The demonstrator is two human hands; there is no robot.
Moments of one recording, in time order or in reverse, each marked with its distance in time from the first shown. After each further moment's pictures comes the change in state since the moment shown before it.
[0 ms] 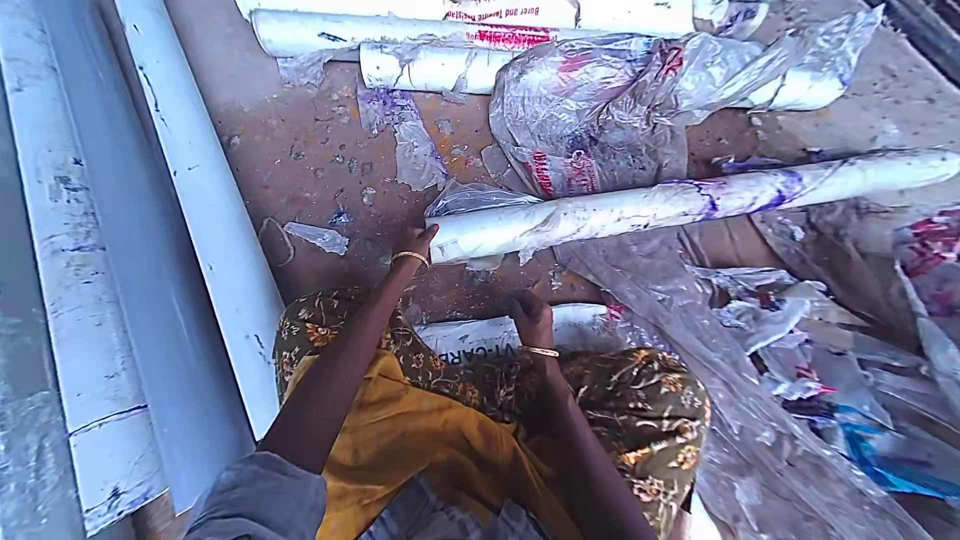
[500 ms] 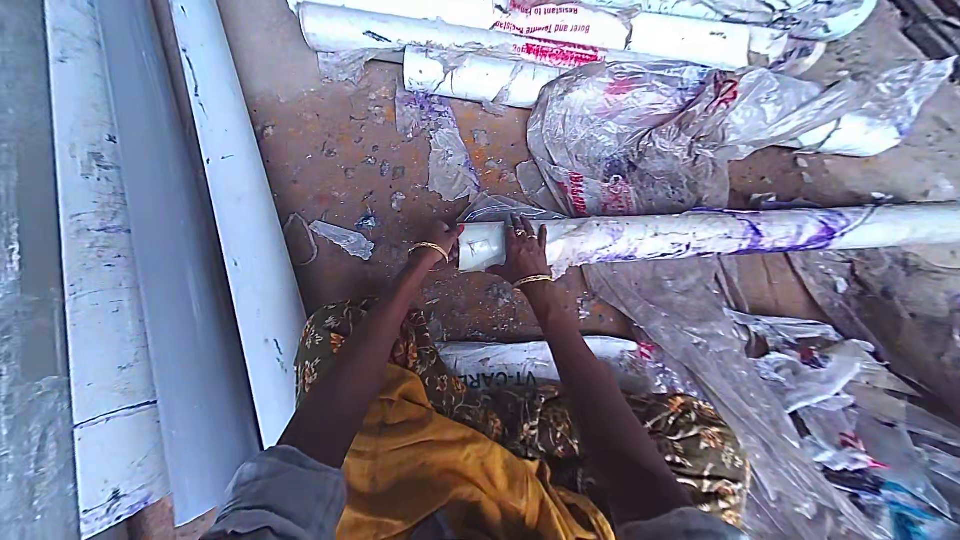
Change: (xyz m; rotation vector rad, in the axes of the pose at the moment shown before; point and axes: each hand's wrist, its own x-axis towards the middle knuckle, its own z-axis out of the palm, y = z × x) left_hand 0.027 0.017 -0.033 0.042 -0.137 0.004; right_hand 0.134 -0.089 0.052 -0.849 -0.344 -0.286
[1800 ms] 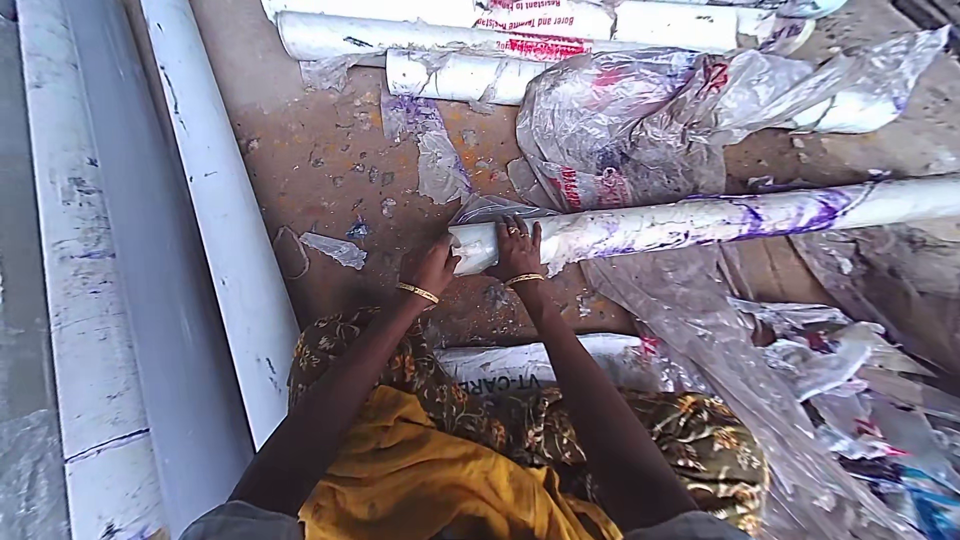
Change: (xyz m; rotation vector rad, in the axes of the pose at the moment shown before) left_hand -0.057 -0.008 0.007 0.407 0.114 0.360; right_hand -0.003 -0.002 0.007 0.019 0.094 -0.010
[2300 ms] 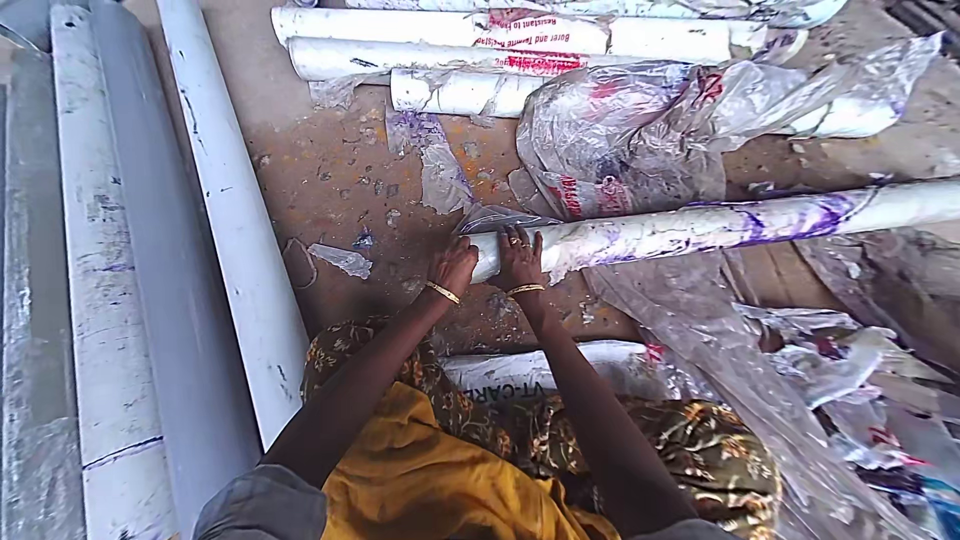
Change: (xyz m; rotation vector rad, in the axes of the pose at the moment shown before) left_hand 0.030 0.025 0.017 0.311 -0.014 0.085; right_hand 0.005 -0.004 0.001 -0.016 -0.053 0.057
